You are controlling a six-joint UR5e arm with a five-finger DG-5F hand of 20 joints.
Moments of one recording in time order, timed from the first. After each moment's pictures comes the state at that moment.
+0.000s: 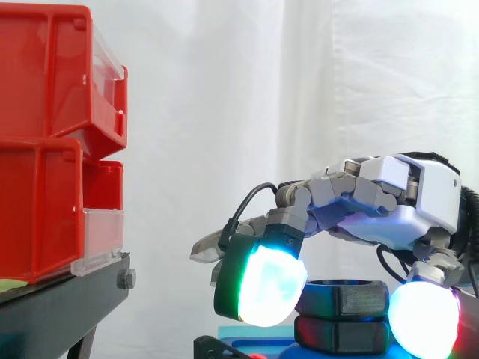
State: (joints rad) arm -0.12 -2.45 -1.11 -2.29 -2.38 -1.27
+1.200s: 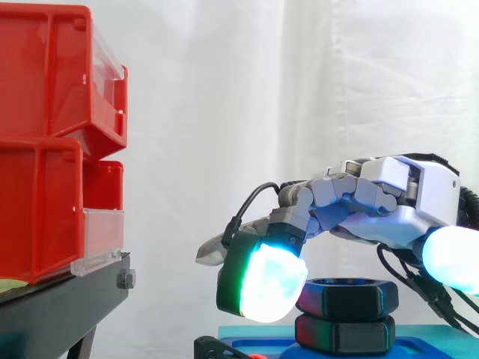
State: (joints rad) arm -0.13 -2.45 -1.11 -2.29 -2.39 -1.27
